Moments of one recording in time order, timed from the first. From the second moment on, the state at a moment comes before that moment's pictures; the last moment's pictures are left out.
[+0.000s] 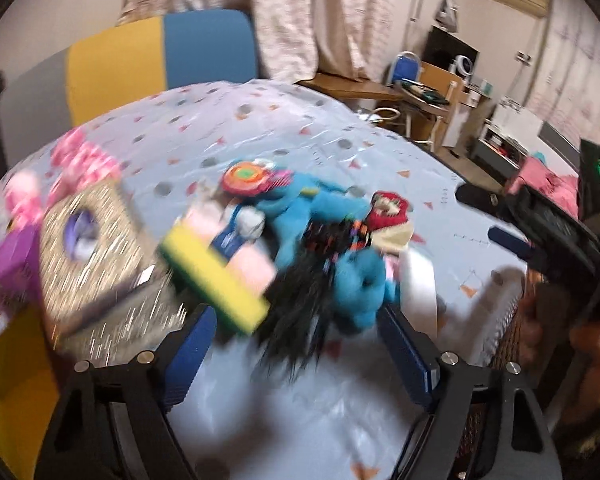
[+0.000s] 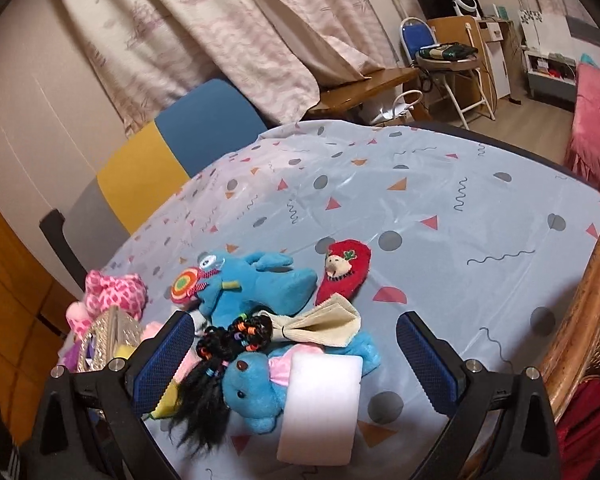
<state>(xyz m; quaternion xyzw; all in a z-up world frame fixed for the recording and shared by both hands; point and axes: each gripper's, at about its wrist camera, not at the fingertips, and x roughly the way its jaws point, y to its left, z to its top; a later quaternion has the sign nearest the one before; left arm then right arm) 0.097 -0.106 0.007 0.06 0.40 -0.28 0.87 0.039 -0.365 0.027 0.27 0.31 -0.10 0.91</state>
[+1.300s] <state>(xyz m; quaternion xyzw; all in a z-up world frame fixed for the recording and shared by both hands) 0.052 -0.057 -0.075 0.06 0.48 -0.20 0.85 0.074 -0.365 0.002 0.28 0.42 -0.13 0.85</state>
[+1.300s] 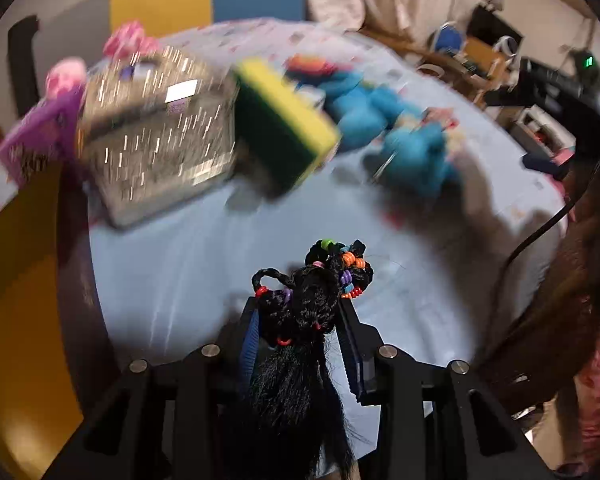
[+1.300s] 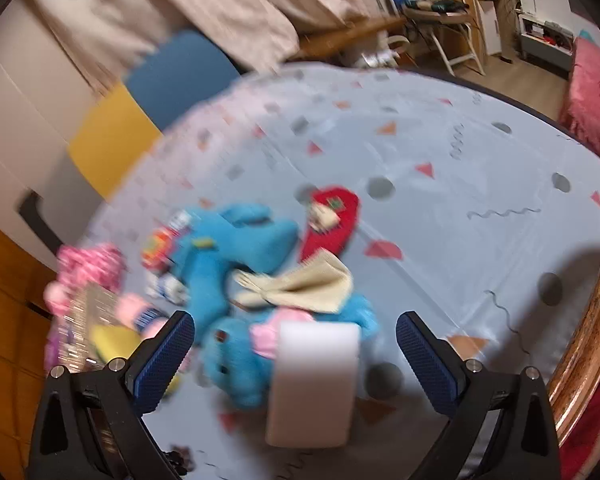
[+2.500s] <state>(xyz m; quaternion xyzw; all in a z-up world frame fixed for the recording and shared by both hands) 0.098 0.155 -0.027 -0.20 0.43 -0.01 0.88 0.059 -0.243 0.022 0.11 0.42 0.04 0.90</state>
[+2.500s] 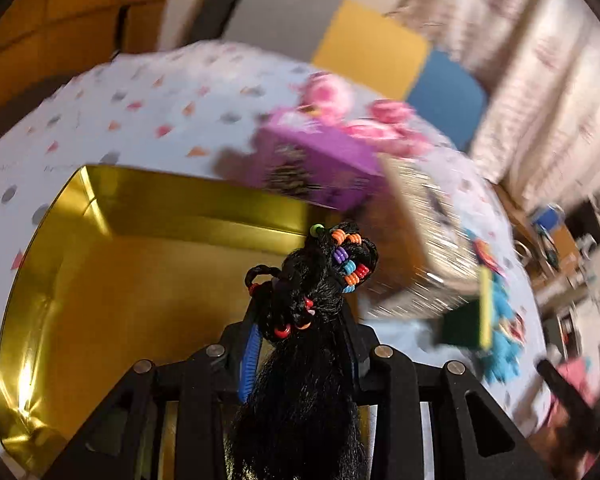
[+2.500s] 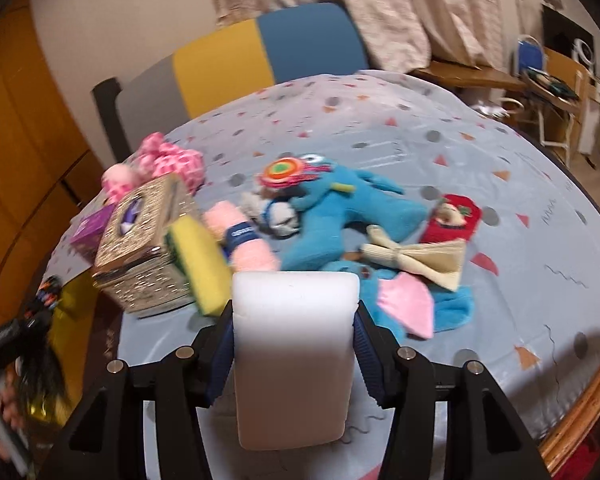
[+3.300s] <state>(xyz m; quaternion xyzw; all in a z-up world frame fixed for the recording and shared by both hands) 0.088 0.158 -0.021 -0.13 0.39 0.05 0.91 0.070 -0.118 0.026 0.02 0.46 0.21 0.86</state>
